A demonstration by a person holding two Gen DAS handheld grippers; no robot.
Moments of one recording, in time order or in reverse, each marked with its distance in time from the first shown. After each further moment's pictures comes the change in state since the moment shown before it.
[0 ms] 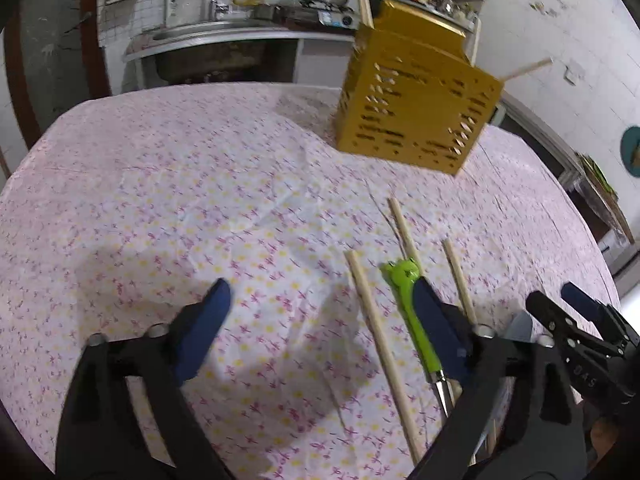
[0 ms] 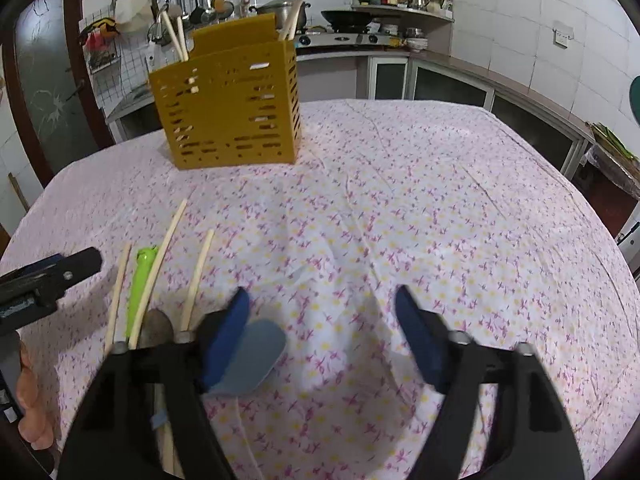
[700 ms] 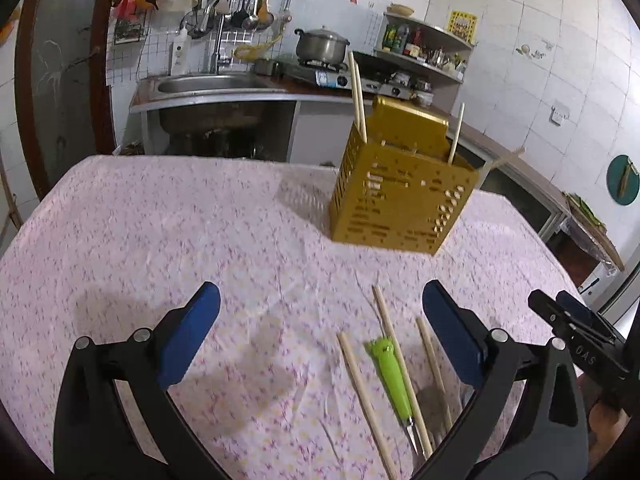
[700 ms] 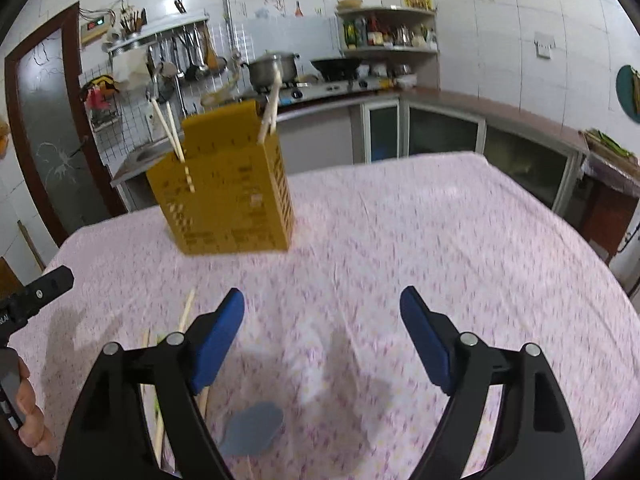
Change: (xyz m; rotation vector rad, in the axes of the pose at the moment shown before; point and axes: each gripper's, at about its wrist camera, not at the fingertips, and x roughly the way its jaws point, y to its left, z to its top) left arm -0.054 0.006 0.037 -0.021 -0.206 -0.013; right arm -0.028 -0.024 0.040 0.084 -0.173 0.040
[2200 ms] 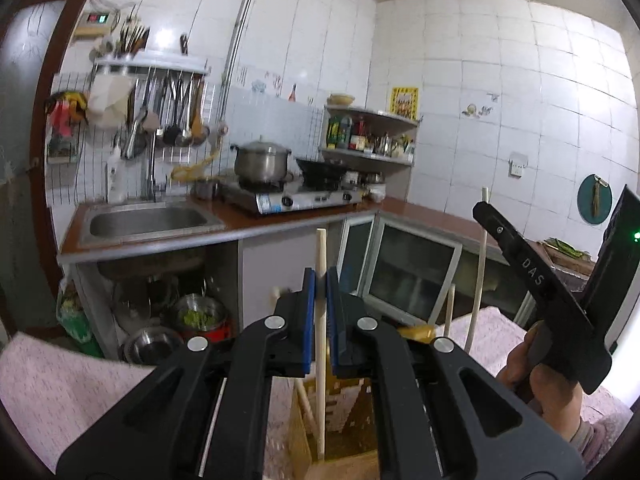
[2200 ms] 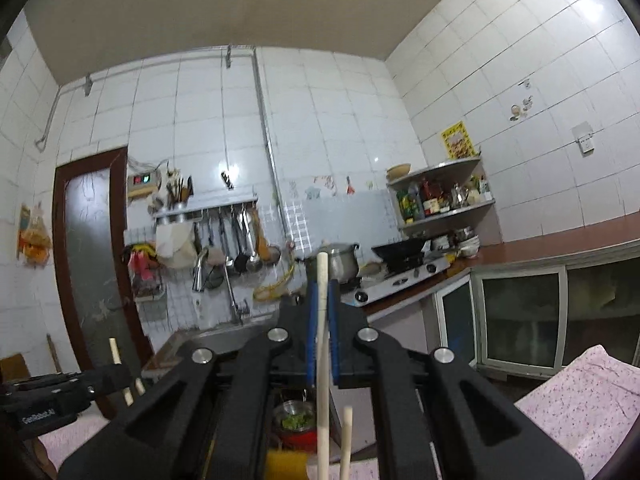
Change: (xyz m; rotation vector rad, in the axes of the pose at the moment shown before) left arm 0.086 -0.042 0.182 0.145 -0.368 -0.166; right arm 0.092 0.052 0.201 0.040 -0.698 0.254
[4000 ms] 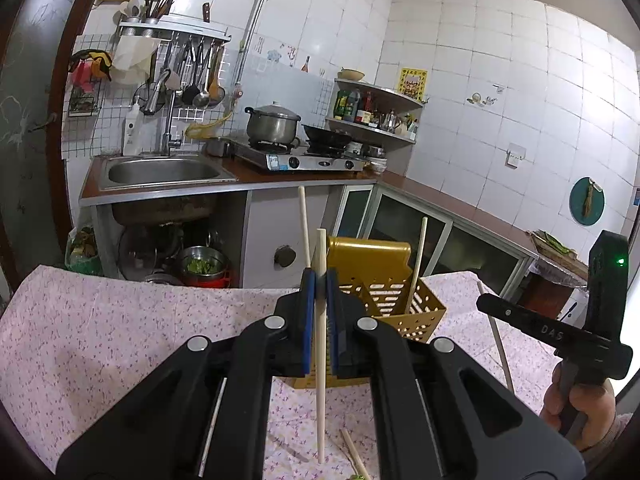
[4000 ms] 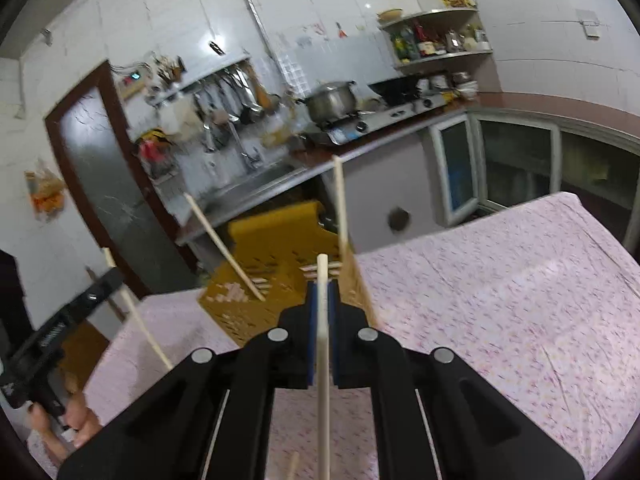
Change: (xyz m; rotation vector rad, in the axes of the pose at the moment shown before) left arm -0.099 0.008 -0.040 -0.068 0.092 -0.007; right arm -0.091 -0.029 -0.036 0.142 0.601 0.044
